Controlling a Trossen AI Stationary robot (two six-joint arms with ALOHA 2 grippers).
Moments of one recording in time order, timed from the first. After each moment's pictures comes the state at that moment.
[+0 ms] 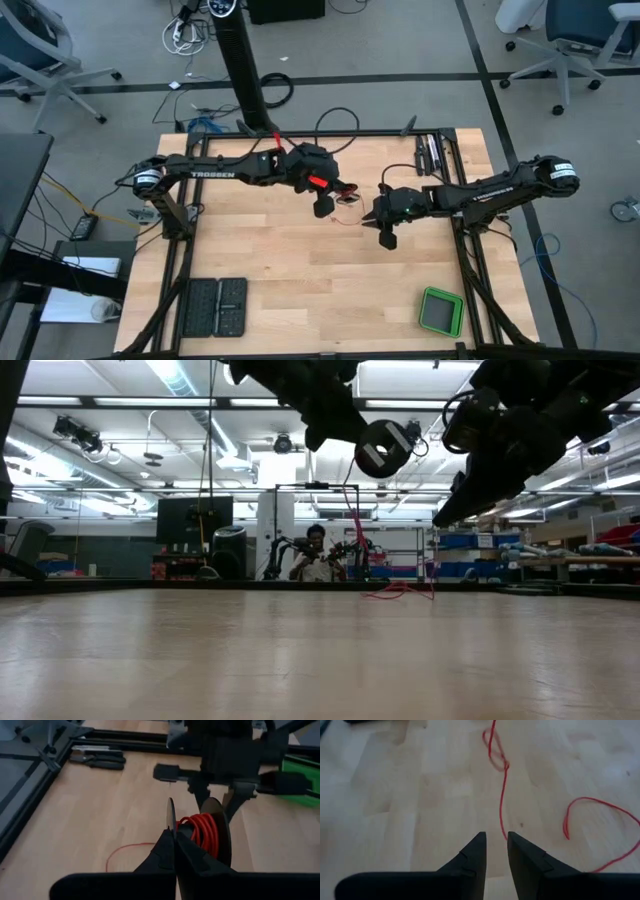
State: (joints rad) left arm 0.15 1.70 1.41 -0.28 0.04 0.00; right arm 0.04 1.18 0.51 0.03 0.04 0.16
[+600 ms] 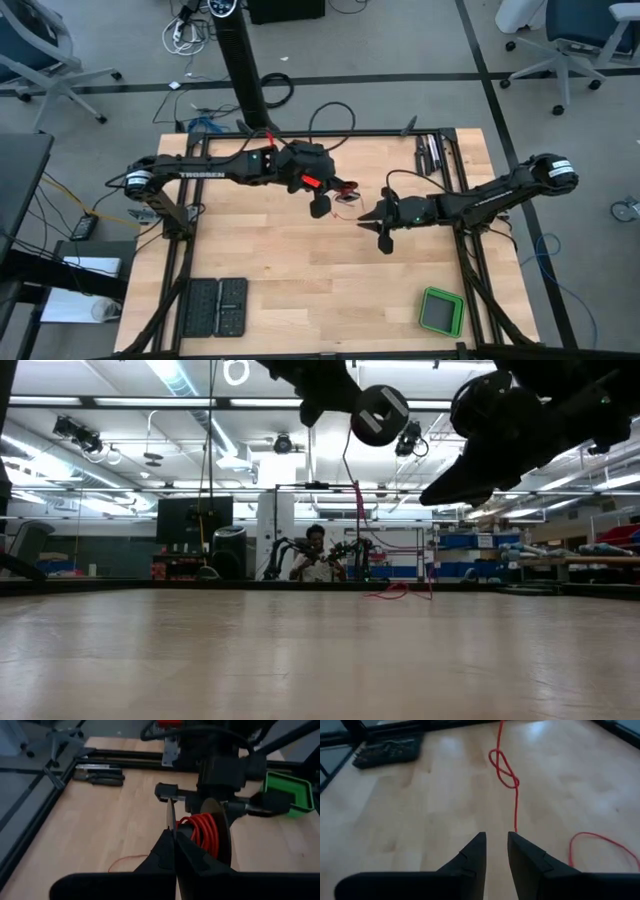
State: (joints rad) left arm 0.12 1.63 1.44 -0.32 0.02 0.00; right arm 0.14 1.19 0.42 0.33 0.20 0.20
